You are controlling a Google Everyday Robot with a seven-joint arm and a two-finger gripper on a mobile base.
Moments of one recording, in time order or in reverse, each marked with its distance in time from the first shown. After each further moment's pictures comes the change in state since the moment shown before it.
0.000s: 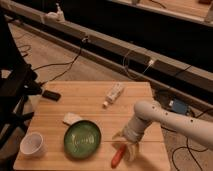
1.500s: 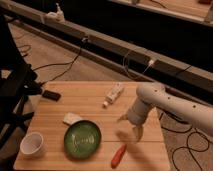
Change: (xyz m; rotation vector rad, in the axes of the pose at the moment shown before) arm 0.021 -0.040 -0.086 0.053 0.138 -0.002
